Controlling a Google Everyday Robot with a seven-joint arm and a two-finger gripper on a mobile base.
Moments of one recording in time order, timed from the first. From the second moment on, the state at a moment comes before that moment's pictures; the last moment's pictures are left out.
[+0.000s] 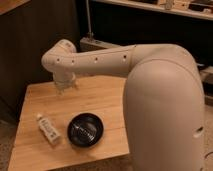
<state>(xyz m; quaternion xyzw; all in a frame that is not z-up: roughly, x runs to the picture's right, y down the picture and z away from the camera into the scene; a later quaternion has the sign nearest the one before) -0.210 0.006 0.718 -0.25 0.05 0.48 0.84</state>
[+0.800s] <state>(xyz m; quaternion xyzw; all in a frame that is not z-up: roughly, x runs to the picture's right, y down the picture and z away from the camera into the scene) -0.307 0.085 0.682 -0.32 0.03 0.38 0.87</state>
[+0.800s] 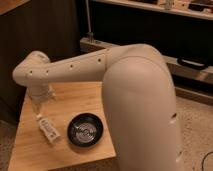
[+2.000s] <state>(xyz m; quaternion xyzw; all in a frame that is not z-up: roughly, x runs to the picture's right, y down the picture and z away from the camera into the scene) -0.336 0.145 0.746 -0.30 0.05 0.38 0.88</state>
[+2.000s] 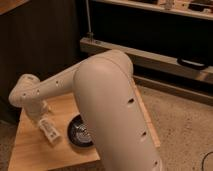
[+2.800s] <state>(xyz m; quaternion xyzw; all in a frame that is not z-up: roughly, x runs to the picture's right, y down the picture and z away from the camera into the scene) -0.350 0.179 0.799 -0.30 0.10 0.36 0.88</state>
